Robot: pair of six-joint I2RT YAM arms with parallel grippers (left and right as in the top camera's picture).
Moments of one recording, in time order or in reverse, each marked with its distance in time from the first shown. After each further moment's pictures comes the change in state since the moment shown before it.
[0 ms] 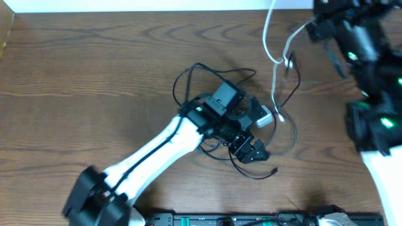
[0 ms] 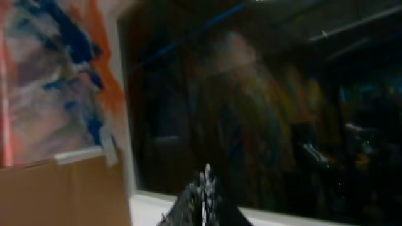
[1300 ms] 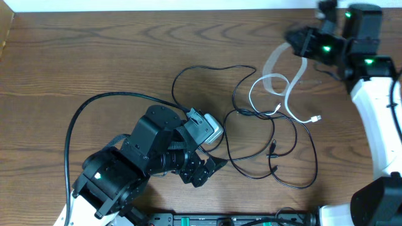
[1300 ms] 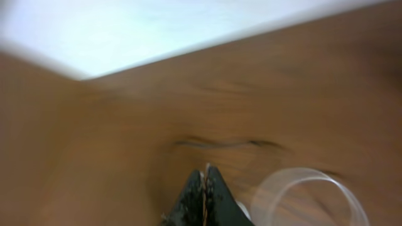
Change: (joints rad) left arm 0.056 -0.613 0.000 -0.330 -0.346 -0.030; right arm -0.266 0.386 -0.017 -0.843 -0.190 -0.069
